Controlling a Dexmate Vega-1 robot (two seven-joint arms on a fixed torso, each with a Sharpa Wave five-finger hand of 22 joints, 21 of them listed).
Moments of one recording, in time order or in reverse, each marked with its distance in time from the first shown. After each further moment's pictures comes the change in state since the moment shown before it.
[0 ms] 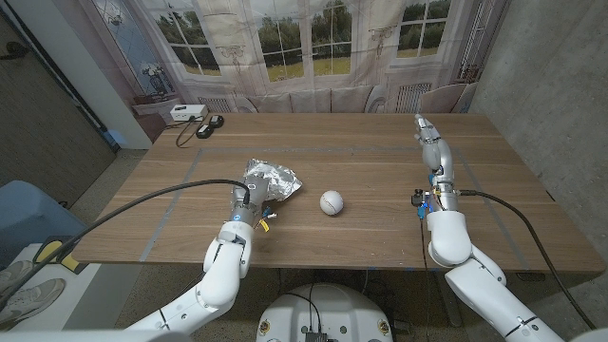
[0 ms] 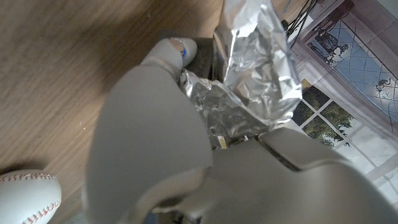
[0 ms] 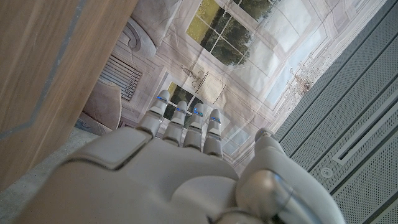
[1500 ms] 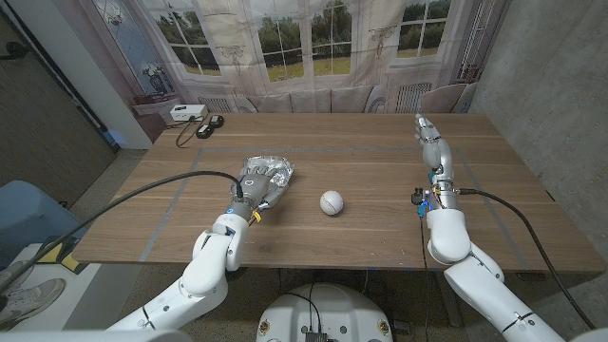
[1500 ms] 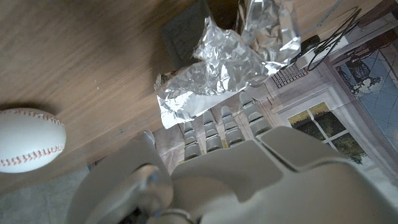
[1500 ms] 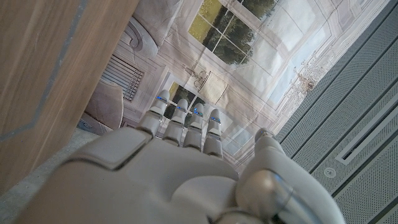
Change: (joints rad) left arm 0.083 0.003 -0.150 -0.089 -0.312 -0.135 0.147; left_hand -0.921 0.163 -0.116 0.318 -0.701 -0.290 -0.064 -0.239 -0.326 -0.113 0.056 -0.401 -0.449 -0.411 0.011 -0.170 -0.097 -0.635 0.277 -0.562 -0.156; right arm 0.025 0.006 -0.003 0.035 0.013 0.010 0.007; right_hand 0.000 0.000 0.000 0.000 0.000 0.000 0.000 0.000 0.000 0.000 0.000 0.000 0.000 0.022 0.011 0.000 0.000 0.000 0.000 0.000 0.000
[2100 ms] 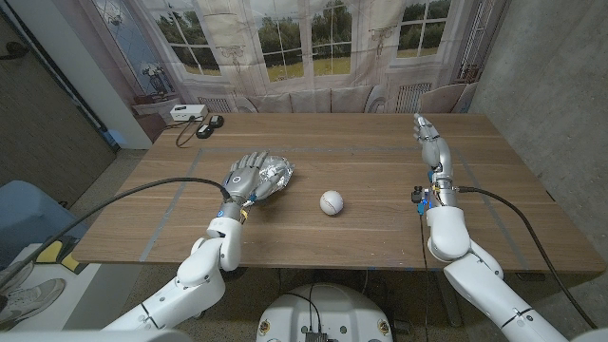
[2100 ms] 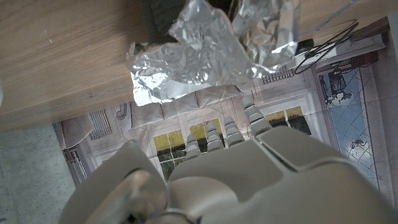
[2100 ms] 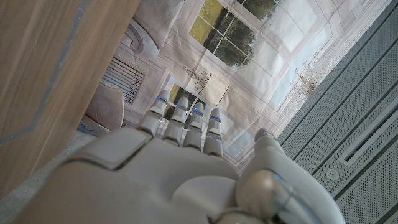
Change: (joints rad) left arm -0.056 0.011 0.009 0.088 -0.291 -0.028 0.306; left_hand -0.124 -0.095 -0.086 -0.015 0.034 -0.215 -0.066 -0.046 -0.009 -0.174 -0.013 -0.093 -0.092 -0.176 0.033 -0.049 -0.037 -0.048 0.007 -0.134 -0.005; right arm 0.016 -0.006 -0.004 0.012 0.015 -0.004 0.011; right_hand 0.000 0.000 0.003 0.003 0.000 0.007 0.007 0.000 0.000 0.014 0.014 0.000 0.000 0.023 -0.002 0.008 0.000 0.000 0.000 0.000 0.000
